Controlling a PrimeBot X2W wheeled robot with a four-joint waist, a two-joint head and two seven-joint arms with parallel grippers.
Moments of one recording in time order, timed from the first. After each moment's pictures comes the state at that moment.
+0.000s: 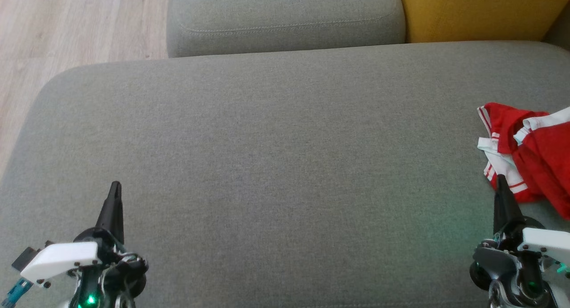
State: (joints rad) left arm -0.05 0.06 0.07 0.27 -1.63 -0.12 0.10; right arm -0.05 -0.05 -0.12 0.27 1.63 0.13 0.10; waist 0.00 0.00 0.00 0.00
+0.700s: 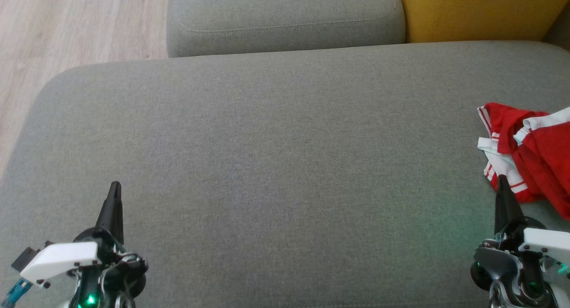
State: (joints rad) left arm -0.05 0.05 0.07 0.27 -1.63 -0.12 0.10; right arm -0.05 -0.05 -0.12 0.27 1.62 0.13 0.10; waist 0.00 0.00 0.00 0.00
